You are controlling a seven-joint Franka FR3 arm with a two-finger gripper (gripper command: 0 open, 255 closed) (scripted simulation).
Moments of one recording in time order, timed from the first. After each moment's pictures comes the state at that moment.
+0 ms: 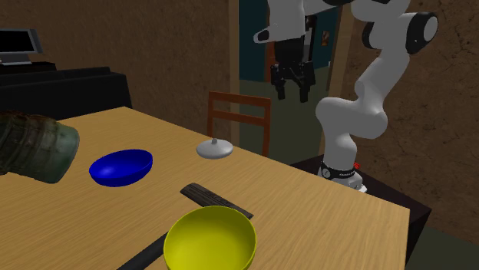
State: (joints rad) arm 0.00 -0.82 -0.07 -2.38 0.08 1.46 -0.07
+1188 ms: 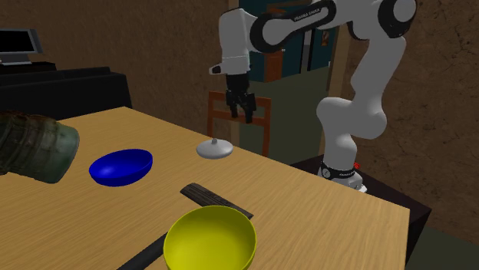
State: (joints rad) arm -0.06 -0.50 -0.36 -2.39 -0.12 1.82 -0.42
